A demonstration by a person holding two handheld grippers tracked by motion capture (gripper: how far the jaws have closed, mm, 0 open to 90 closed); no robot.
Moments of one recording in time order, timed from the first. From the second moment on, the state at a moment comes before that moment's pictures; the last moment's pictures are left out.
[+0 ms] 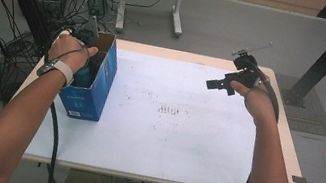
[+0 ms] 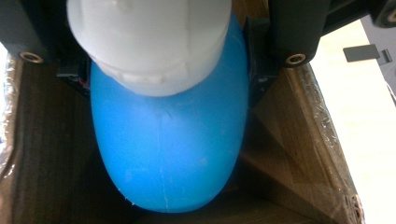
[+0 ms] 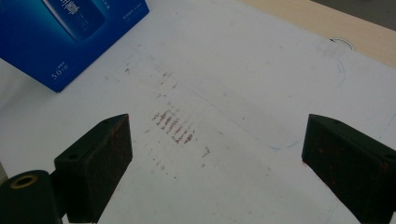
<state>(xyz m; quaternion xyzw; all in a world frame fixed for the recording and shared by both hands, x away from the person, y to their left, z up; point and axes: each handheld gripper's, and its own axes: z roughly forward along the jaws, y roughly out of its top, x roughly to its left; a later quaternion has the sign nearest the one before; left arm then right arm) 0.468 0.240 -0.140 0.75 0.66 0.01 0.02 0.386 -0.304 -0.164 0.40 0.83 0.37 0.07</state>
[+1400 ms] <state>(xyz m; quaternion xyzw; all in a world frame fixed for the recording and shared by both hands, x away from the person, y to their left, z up) 0.467 0.238 -0.140 0.75 0.66 0.01 0.02 0.384 -0.306 -0.166 0.40 0.83 0.37 0.08</state>
